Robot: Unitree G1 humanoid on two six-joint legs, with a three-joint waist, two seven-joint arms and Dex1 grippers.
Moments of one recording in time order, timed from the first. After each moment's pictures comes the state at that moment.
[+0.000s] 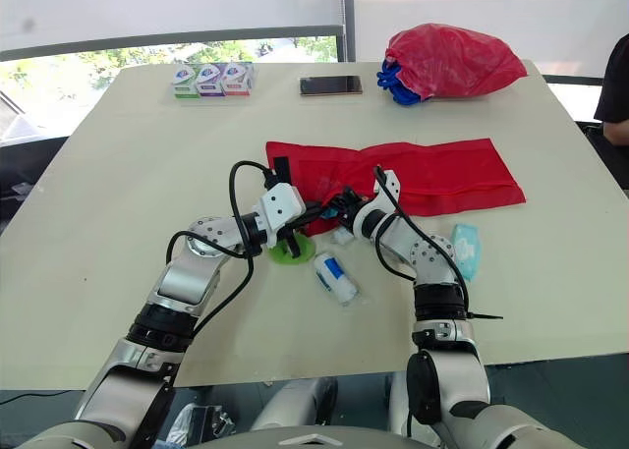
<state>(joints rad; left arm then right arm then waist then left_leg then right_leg) -0.45 0.44 -0.20 0.08 0.04 0.11 -0.78 -0.62 0.14 -0.21 0.28 1.07 0.86 -0.16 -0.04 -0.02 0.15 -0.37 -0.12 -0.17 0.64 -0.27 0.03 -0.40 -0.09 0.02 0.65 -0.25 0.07</state>
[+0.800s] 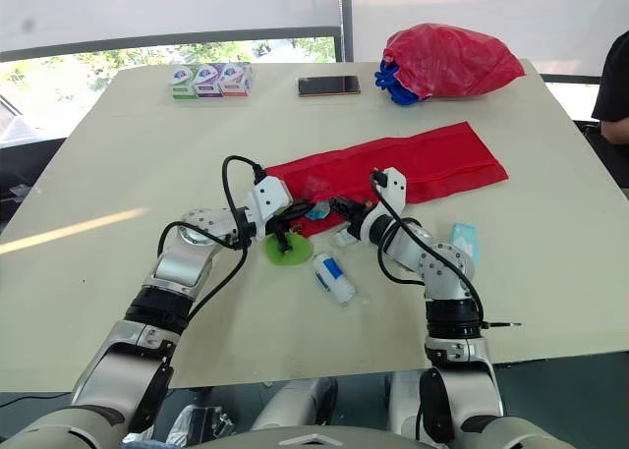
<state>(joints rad) -0.55 0.48 -0.16 0.34 -0.03 0.01 -0.86 -0.53 -0.01 -0.04 -0.01 0.87 0.95 -0.08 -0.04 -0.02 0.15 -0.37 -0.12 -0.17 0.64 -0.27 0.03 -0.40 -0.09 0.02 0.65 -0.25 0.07</state>
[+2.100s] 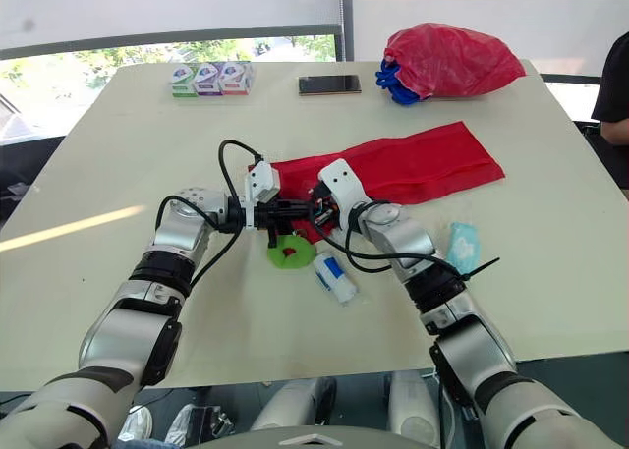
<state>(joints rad) -0.76 0.46 -0.12 0.73 -0.15 -0.04 -1.27 -0.76 -0.04 0.32 0.33 0.18 0.63 0.34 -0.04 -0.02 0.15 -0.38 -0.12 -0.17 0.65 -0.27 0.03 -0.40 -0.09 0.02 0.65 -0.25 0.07</state>
